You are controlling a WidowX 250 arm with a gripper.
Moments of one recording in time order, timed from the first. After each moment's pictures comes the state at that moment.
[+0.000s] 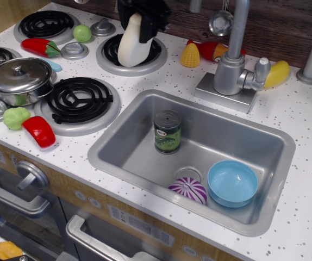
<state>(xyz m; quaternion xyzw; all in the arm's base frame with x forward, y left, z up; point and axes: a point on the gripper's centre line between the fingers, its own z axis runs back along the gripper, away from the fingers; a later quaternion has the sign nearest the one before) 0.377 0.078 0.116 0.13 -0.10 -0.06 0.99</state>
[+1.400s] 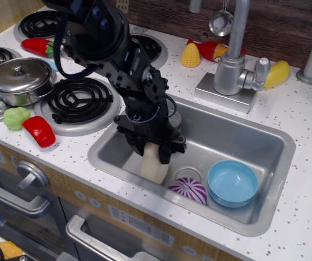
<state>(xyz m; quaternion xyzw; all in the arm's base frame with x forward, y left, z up) 0.292 0.004 -0.011 -0.01 -0.16 0.04 0.99</state>
